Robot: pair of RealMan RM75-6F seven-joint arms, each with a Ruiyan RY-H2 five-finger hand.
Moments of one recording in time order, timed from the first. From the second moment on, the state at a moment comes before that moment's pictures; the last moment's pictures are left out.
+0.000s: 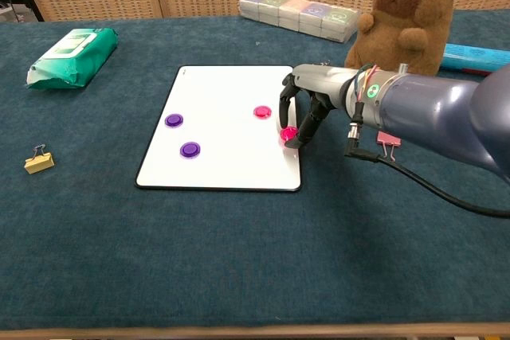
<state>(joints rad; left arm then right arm) -0.22 -0.89 -0.07 -1.84 1.30 1.23 -0.05 1.00 -1.75 0.28 -1.45 -0.50 0.96 -0.59</state>
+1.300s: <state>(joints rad) -0.22 -0.89 -0.07 -1.83 1.31 1.23 -0.05 0.97 -1.67 0.28 -1.63 -0.60 1.04 -0.56</state>
